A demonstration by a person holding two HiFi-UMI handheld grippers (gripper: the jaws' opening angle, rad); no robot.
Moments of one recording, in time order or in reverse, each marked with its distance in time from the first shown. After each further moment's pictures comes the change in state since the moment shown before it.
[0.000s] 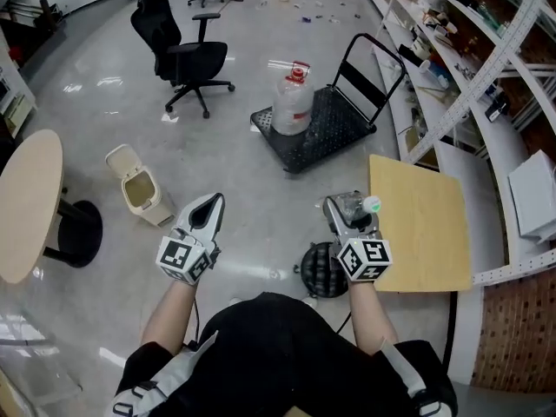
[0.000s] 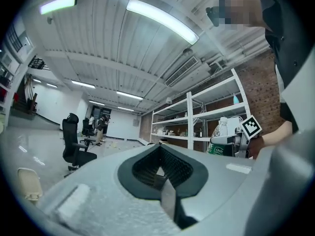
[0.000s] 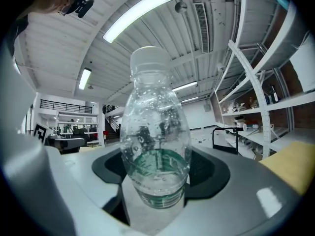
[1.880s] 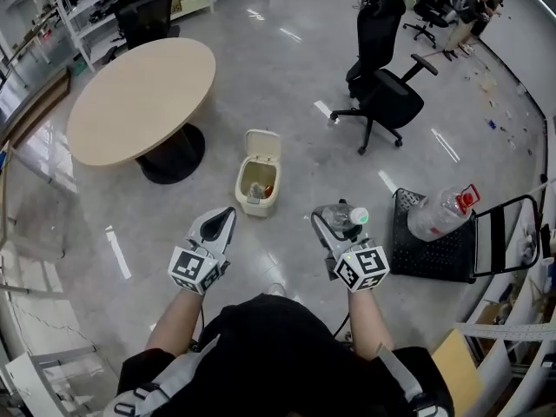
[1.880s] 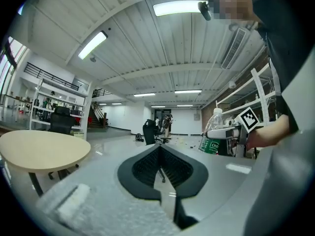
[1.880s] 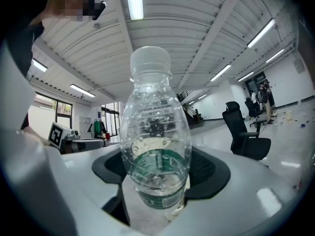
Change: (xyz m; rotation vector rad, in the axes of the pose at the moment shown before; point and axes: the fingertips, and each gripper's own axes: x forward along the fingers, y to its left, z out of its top) left arm -0.195 0.304 0.010 0.048 0.056 0.782; right arm 0.332 0.401 -0.071 -0.055 0.172 1.003
